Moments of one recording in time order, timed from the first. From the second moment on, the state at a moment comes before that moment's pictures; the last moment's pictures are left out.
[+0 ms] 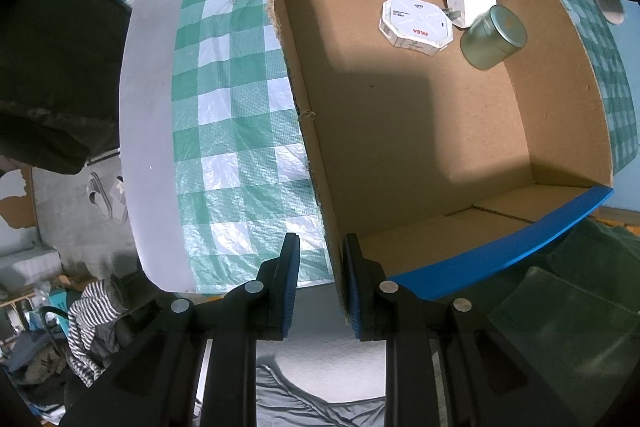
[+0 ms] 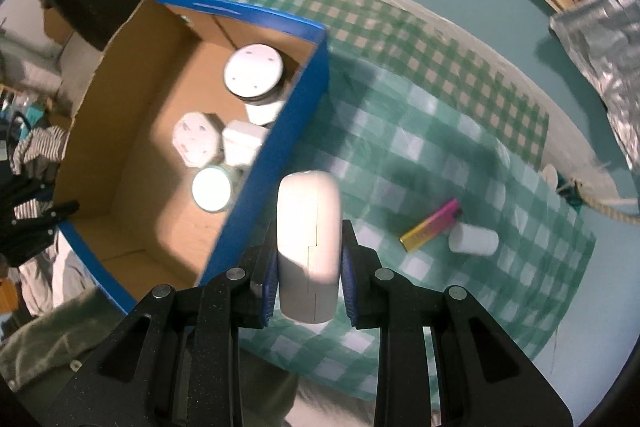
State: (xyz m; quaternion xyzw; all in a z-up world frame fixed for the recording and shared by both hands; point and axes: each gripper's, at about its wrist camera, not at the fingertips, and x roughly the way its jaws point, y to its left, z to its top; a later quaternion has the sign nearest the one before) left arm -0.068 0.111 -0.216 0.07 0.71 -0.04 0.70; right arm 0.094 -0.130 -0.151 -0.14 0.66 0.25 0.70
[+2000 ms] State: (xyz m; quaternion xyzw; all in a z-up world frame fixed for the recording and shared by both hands) left arm -0.070 0.113 -0.217 0.07 0.71 -0.03 0.70; right arm 0.101 -0.035 -0.144 -0.20 0.63 0.30 0.69
